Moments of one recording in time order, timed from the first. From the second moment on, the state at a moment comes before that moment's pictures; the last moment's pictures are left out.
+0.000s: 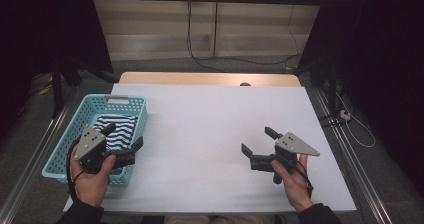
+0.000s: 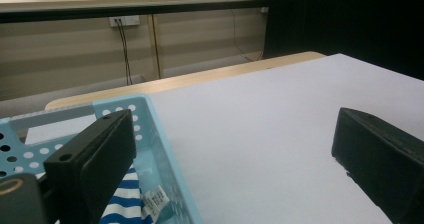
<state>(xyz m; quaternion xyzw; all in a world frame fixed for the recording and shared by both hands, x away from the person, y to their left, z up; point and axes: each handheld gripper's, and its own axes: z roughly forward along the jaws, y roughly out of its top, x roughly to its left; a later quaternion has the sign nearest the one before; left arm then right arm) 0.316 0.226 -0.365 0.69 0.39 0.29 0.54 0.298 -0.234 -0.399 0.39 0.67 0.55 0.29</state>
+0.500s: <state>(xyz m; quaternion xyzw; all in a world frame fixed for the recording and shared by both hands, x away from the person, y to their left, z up) 0.300 0.226 -0.379 0.68 0.39 0.29 0.55 0.264 -0.287 -0.409 0.45 0.63 0.54 0.33</state>
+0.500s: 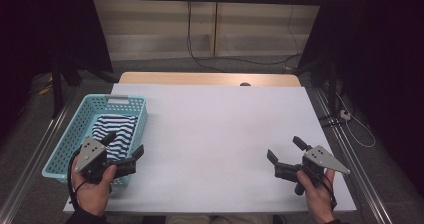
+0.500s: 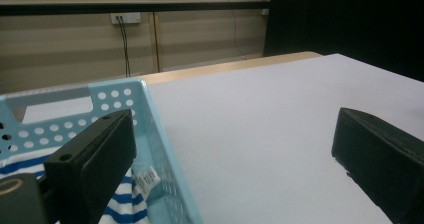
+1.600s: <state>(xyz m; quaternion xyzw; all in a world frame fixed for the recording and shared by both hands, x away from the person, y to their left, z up) 0.272 0.238 -0.405 0.67 0.43 0.32 0.51 0.231 -0.304 -0.423 0.44 0.63 0.52 0.37</state>
